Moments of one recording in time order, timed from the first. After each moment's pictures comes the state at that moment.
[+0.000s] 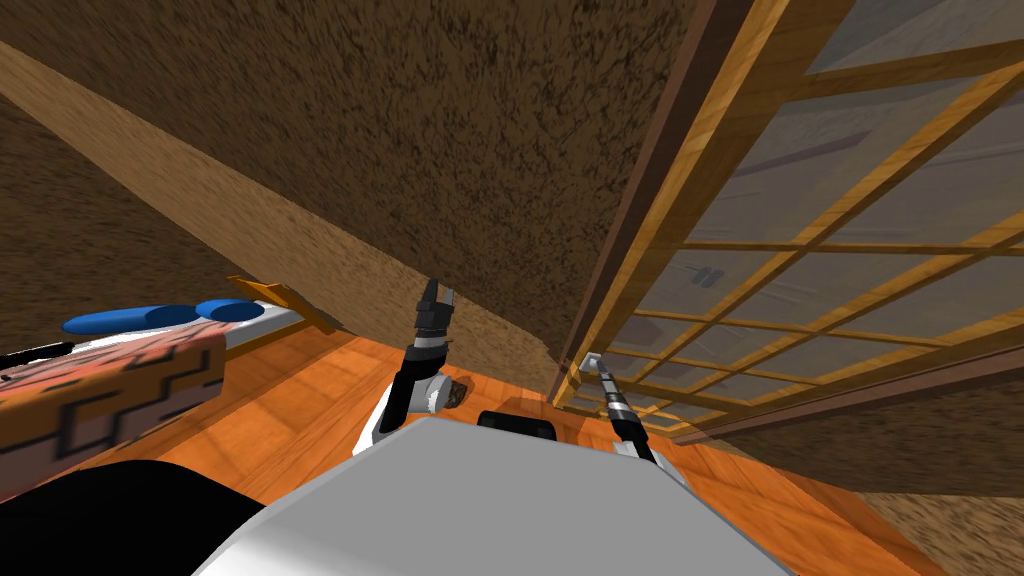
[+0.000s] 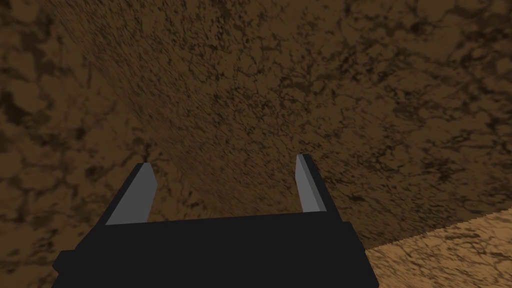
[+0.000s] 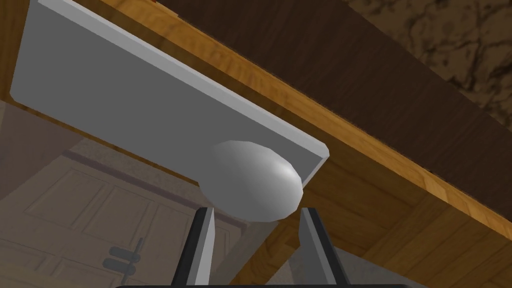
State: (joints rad) arm -0.04 -0.29 -0.11 -0.54 0.03 -1.01 0.23
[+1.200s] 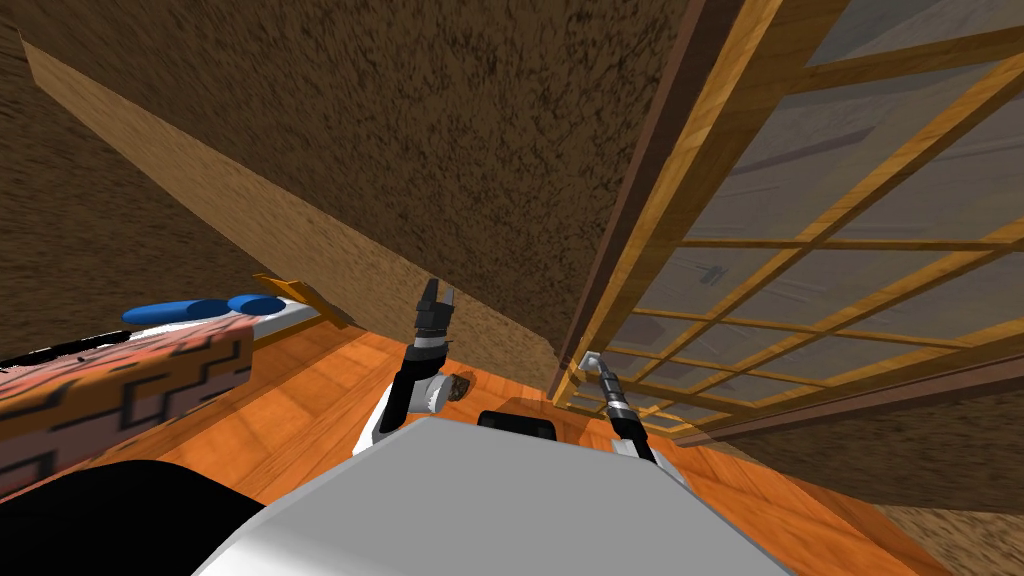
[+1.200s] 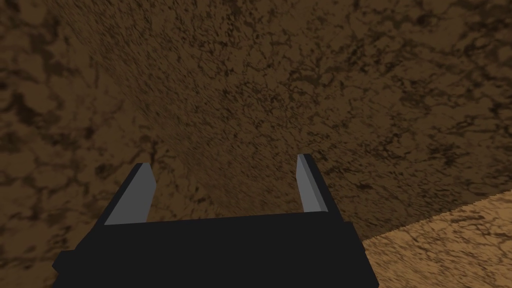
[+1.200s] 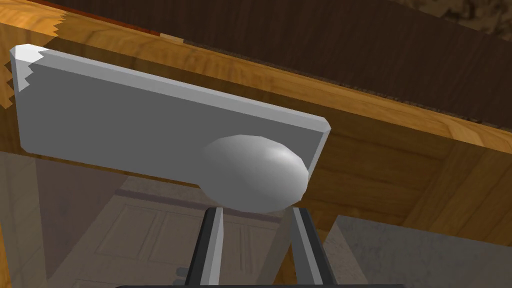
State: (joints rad) arm -0.03 -0.30 -0.07 -0.57 -0.05 -0.98 -0.01
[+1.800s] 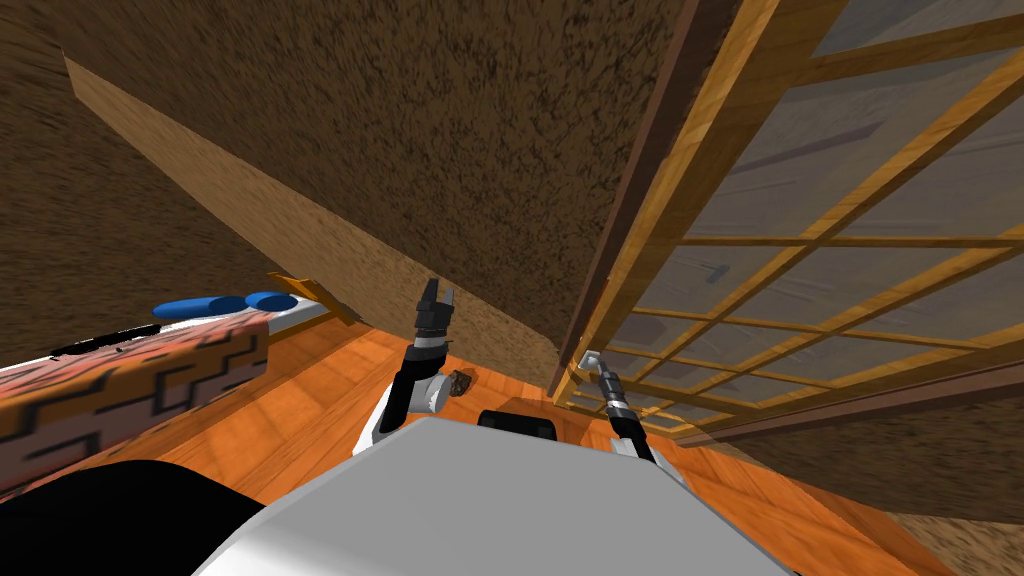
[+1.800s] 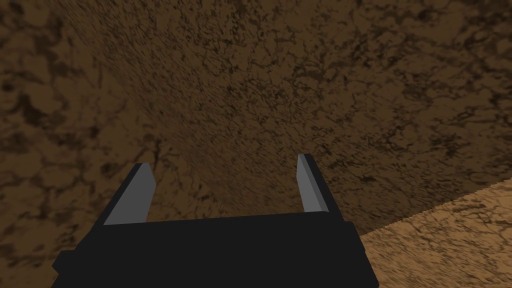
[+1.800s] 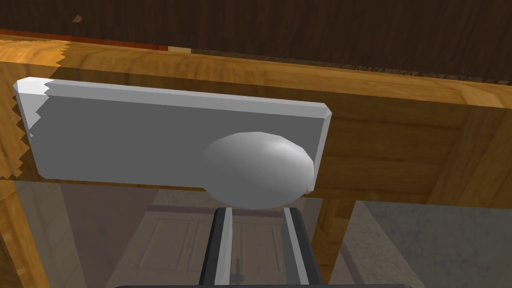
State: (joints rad) arm -0.04 -0.30 -0.04 -0.57 -0.09 -0.97 -0.14
